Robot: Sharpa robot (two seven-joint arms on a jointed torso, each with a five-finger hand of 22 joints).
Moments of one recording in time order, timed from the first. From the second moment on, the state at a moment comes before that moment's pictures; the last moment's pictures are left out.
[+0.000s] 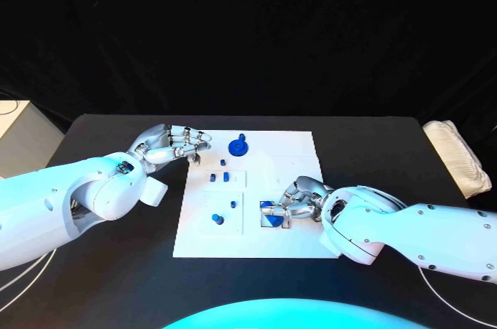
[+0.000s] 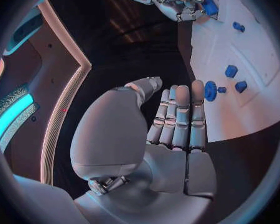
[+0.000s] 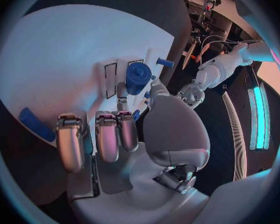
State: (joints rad) left arm 1.14 -0.97 -0.03 1.58 -0.26 -0.17 0.28; left_hand 1.40 -0.23 0.54 0.10 0.27 0.86 0.19 0.27 0.33 0.91 0.13 0.47 0.23 0.93 0.07 1.25 0.47 0.17 0.81 0.17 0.95 0.75; right arm 1.11 -0.87 -0.17 1.83 -1.04 -0.48 -0.56; right_hand 1.09 -0.14 -0.09 0.29 0.16 1.06 0.07 0.39 0.39 1.46 -0.01 1.51 1.31 1.46 -0.07 1.56 1.31 0.01 1.46 0.03 1.56 1.31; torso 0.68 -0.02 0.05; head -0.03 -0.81
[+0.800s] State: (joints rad) left arm 1.14 -0.97 -0.03 1.57 -0.26 -0.17 0.28; left_hand 1.40 -0.23 0.54 0.10 0.27 0.86 0.19 0.27 0.33 0.91 0.13 0.47 0.23 0.93 0.07 1.25 0.47 0.17 0.81 0.17 0.95 0.75; right arm 1.11 -0.94 -0.17 1.90 -1.10 -0.47 -0.53; right_hand 1.07 -0.10 -0.13 0.29 0.16 1.06 0.06 0.41 0.40 1.46 -0.01 1.51 1.31 1.46 -0.07 1.56 1.31 0.01 1.46 0.03 1.56 1.31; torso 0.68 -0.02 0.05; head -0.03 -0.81
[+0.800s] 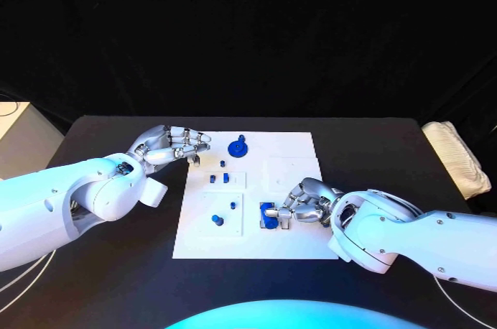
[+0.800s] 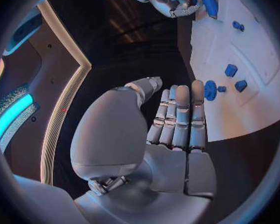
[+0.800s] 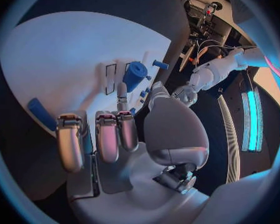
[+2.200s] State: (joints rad) left arm 1.14 -0.97 -0.03 1.57 -0.26 -0.17 0.27; left_hand 1.41 -0.22 0.55 0.10 0.27 0.86 0.19 0.27 0.33 0.91 0.13 0.47 0.23 0.93 0.07 1.25 0.47 0.17 0.81 0.17 0.95 0.75; right arm 1.10 -0.91 -0.17 1.87 -1.19 -0.40 -0.51; right_hand 1.23 -0.08 -0.07 0.29 0.16 1.06 0.06 0.41 0.39 1.46 -0.01 1.51 1.31 1.46 -0.07 1.57 1.31 0.01 1.46 0.03 1.56 1.31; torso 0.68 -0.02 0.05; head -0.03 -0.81
